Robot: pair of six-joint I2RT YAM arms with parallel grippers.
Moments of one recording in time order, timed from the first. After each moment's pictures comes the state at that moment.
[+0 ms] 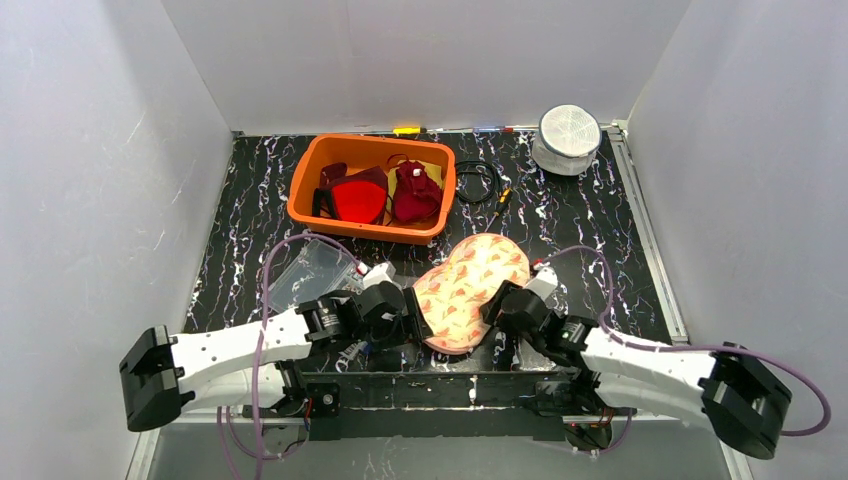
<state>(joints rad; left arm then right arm) -1.13 1.05 0.62 -0.45 -0.14 -1.24 1.01 0.87 0.25 -0.16 0.49 1.14</state>
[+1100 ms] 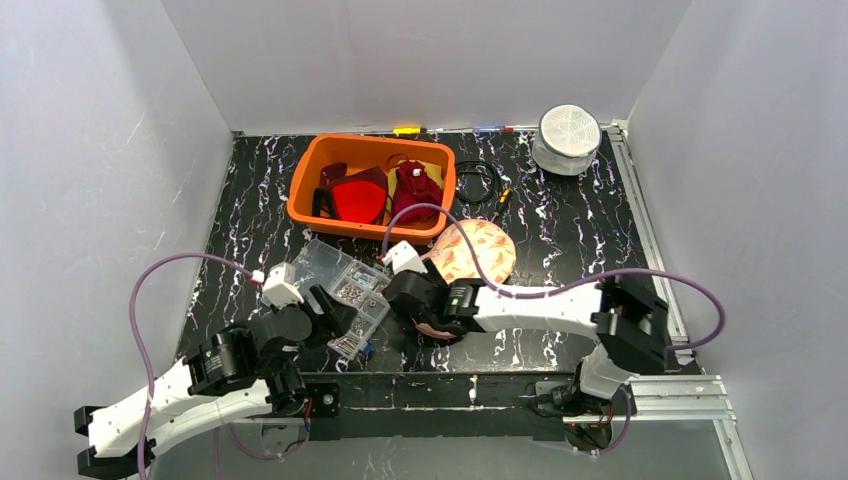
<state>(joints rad) -1.13 0.35 0.64 -0.95 -0.59 -1.14 1.30 1.57 1.07 -0.41 0.50 0.42</state>
